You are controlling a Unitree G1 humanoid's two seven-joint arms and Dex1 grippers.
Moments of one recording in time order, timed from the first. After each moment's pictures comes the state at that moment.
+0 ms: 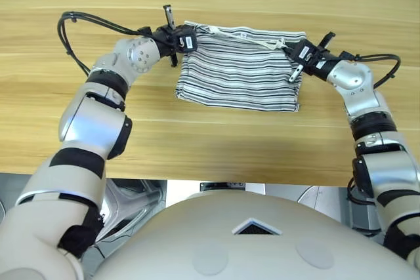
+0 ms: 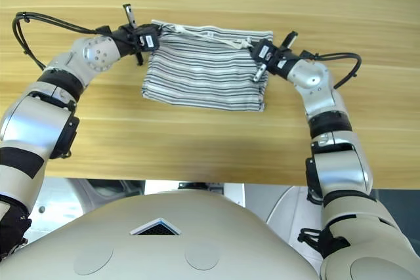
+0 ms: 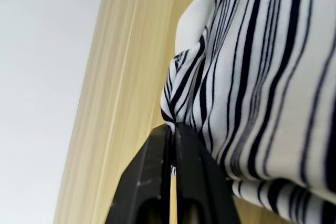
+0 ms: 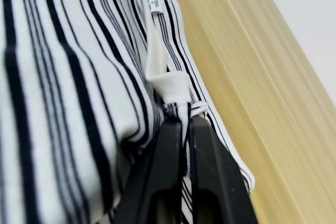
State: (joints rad) left arm -0.84 0.35 -0.47 1.32 0.62 -0.68 -0.18; right arm -0.47 -0.50 0.22 0.86 -0.26 -0.50 0.52
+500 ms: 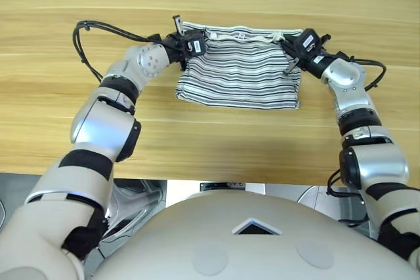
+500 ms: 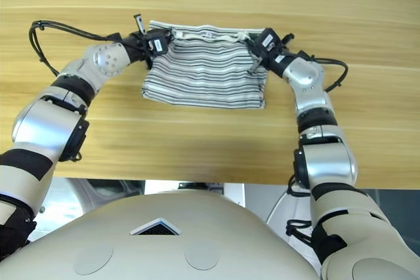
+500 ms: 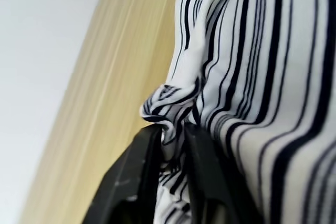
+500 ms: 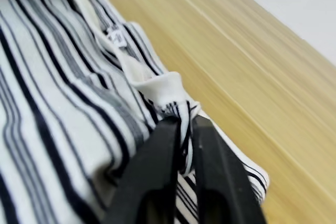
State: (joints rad) left arm -0.80 0.28 -0.38 1.34 0.48 -0.67 -0.31; right arm -0.50 -0.41 0.08 0.96 -0.03 -0.47 0.63
